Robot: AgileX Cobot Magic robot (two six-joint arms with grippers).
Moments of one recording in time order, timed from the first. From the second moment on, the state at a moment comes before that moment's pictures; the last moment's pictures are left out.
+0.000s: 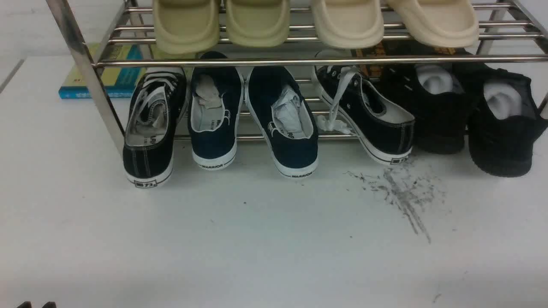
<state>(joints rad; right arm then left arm) 0.06 -0.01 0.01 0.14 0.40 -0.20 -0.08 -0.01 0.01 0.03 0.39 -0.01</state>
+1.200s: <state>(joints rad) 0.06 -0.01 0.01 0.14 0.40 -0.20 -0.08 -0.01 0.01 0.03 0.39 -0.01</state>
